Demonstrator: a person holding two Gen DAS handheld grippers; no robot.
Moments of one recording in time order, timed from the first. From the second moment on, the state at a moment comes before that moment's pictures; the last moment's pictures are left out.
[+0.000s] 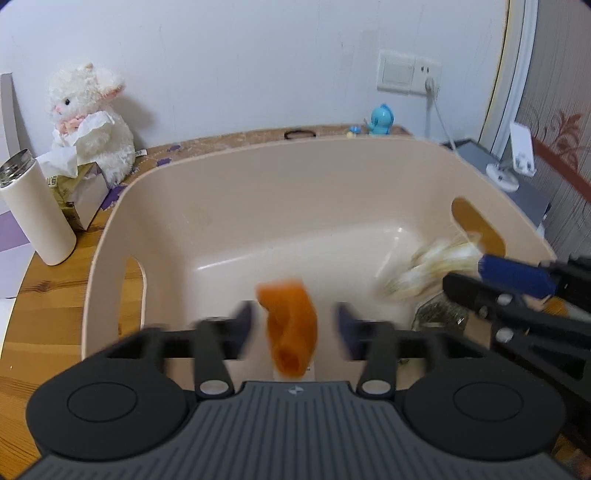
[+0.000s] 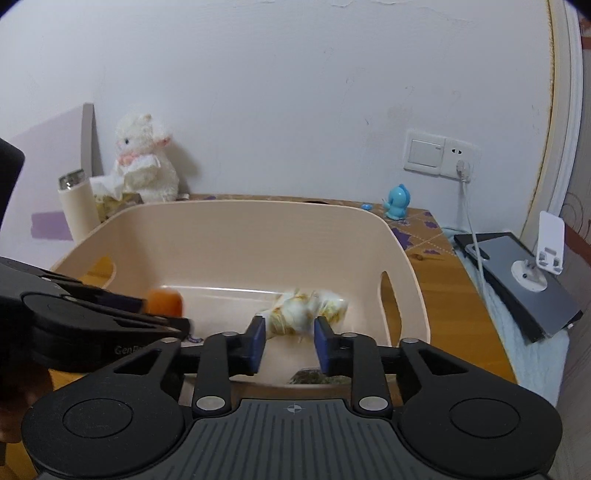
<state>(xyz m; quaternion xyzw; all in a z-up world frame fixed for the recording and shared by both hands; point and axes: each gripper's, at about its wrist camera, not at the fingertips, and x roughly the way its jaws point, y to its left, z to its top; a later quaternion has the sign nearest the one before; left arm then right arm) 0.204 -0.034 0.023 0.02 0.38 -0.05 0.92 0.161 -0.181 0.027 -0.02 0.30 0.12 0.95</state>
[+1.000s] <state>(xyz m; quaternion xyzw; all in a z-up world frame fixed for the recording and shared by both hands) 0.095 -0.021 0.057 0.02 0.34 -0.05 0.94 0.070 -0.209 0.034 -0.03 0.29 0.11 0.95</state>
